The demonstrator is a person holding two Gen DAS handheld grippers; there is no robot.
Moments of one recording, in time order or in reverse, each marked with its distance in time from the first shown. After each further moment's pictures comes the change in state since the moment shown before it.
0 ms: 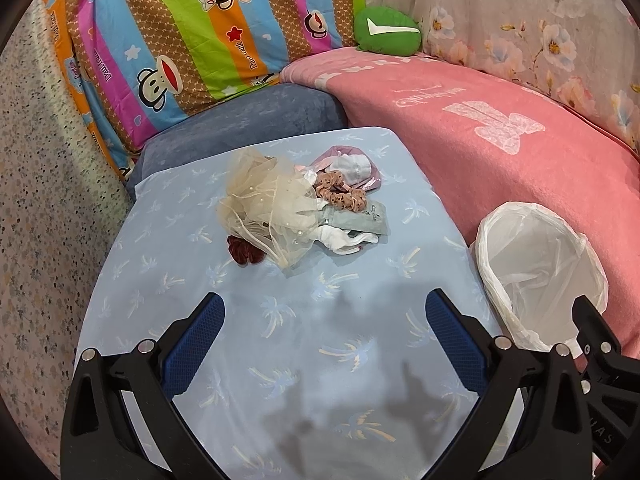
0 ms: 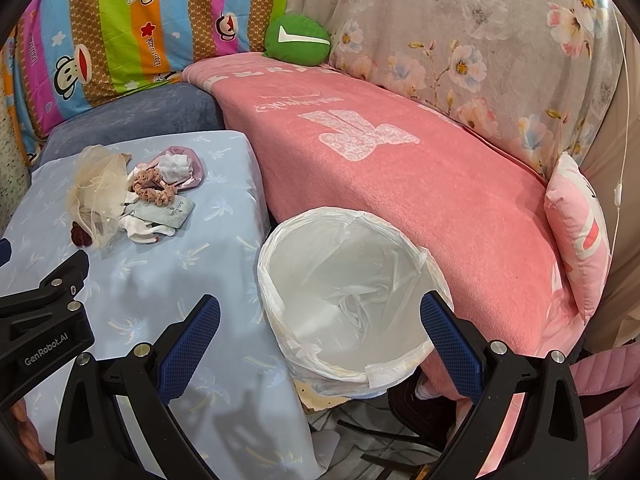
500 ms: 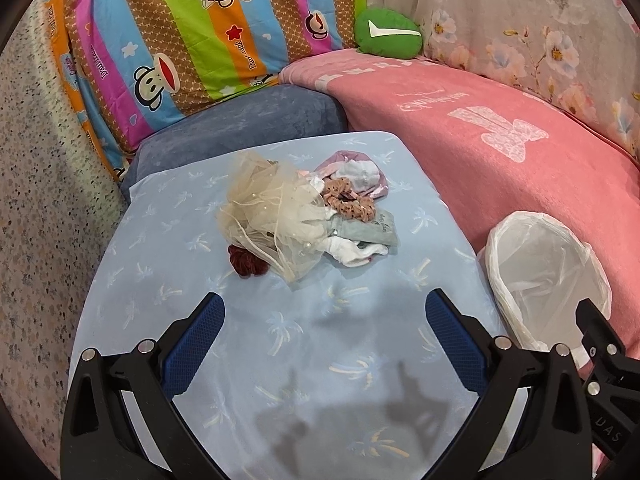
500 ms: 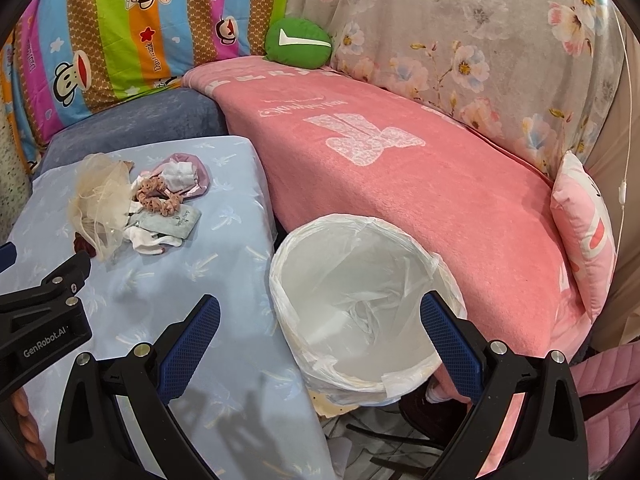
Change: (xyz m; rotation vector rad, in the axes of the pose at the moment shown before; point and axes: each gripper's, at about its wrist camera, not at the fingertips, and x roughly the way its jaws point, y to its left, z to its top) left arm 0.017 0.020 0.008 -0.014 -0.019 -0.026; right arm 0.006 0.014 0.014 0.018 -0.016 0.020
